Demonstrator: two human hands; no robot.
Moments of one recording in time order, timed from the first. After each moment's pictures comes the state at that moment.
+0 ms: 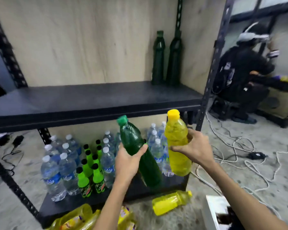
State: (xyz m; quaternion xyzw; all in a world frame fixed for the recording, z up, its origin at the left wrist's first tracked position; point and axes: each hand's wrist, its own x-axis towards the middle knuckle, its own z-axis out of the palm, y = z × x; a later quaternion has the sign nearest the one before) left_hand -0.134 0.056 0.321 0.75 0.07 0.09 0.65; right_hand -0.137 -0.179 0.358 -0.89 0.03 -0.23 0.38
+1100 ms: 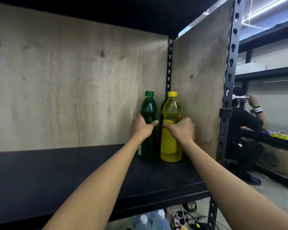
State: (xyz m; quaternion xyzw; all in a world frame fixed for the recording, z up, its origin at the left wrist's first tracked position) left_hand 0.220 -0.071 0.552 0.83 -0.11 0.23 0.50; right_hand 0.156 -0.213 0.557 -0.81 0.16 -0.38 0.42
